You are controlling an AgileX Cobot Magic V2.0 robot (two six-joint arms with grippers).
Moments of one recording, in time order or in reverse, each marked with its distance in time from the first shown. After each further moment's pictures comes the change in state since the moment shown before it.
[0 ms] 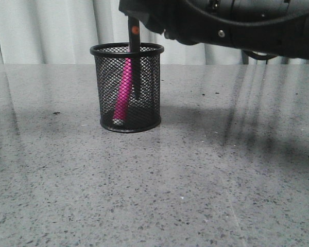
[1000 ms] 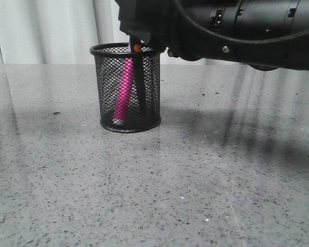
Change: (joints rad) left arm 0.000 0.000 0.000 0.000 0.000 0.000; right arm 0.000 0.000 0.016 -0.023 0.045 0.003
